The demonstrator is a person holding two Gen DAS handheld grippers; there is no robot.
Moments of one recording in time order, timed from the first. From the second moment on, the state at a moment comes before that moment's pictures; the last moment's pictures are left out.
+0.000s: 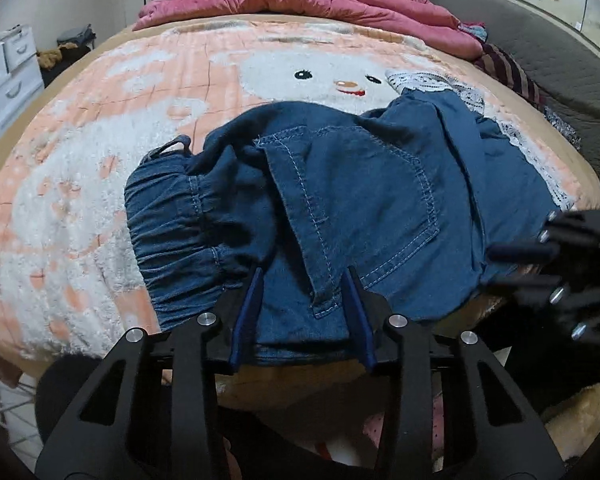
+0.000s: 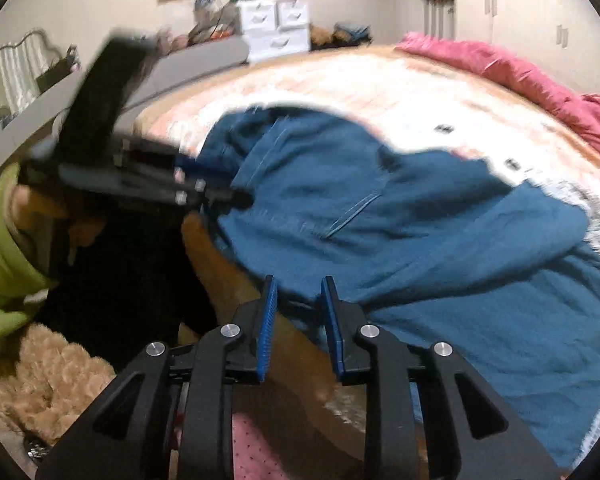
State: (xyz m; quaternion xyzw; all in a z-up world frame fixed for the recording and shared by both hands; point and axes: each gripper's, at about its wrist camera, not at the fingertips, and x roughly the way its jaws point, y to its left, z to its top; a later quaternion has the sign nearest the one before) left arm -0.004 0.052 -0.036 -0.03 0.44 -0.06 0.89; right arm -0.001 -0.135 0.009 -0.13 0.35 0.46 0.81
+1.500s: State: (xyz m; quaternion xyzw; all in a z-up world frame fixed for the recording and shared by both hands) left arm 0.022 -0.028 0.016 -0.03 0.40 -0.16 0.90; right arm 0.073 -0.236 0.032 -0.03 0.38 0.24 0.89
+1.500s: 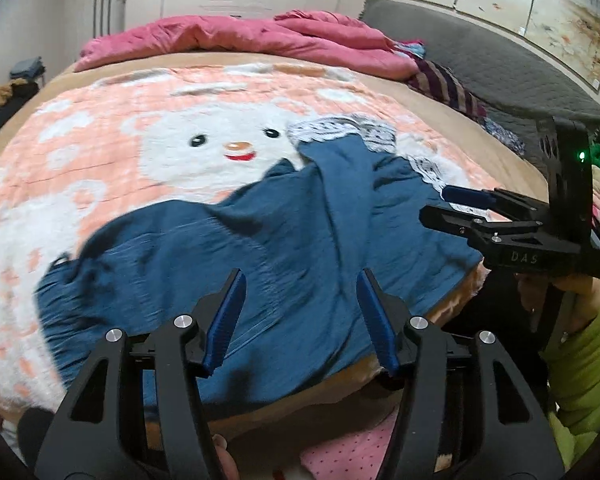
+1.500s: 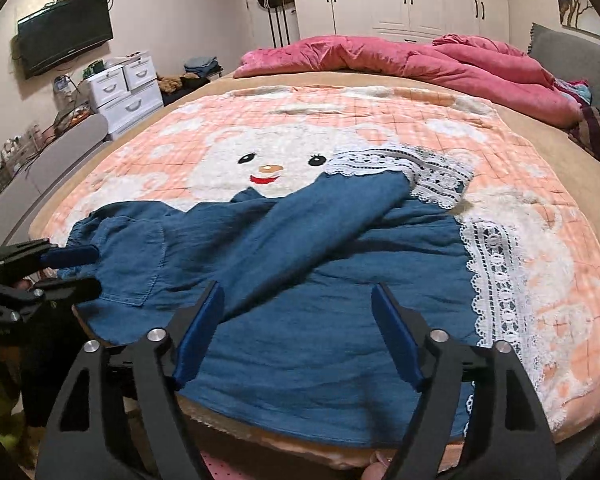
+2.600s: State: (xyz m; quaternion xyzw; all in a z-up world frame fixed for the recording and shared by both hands) left arm 0.105 -0.099 -0.037 -0.11 0.44 -0.30 0.84; right arm 0.285 -0.122 -0.001 -0.16 0.48 0.15 0.85
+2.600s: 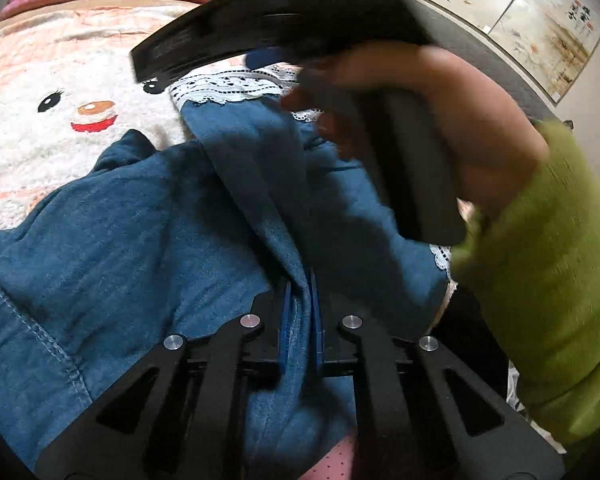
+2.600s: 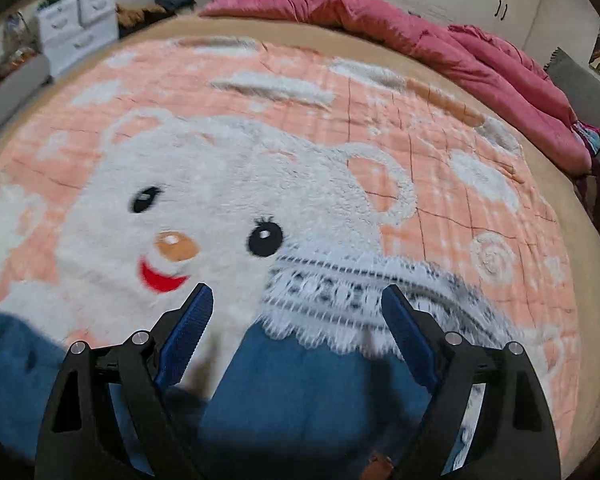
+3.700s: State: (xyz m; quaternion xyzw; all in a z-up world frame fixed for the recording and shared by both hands) left arm 0.077 -0.095 -0.022 -0.08 0.38 -0.34 0.86; right arm 0.167 -0.360 0.058 0.23 0.38 0.12 0.89
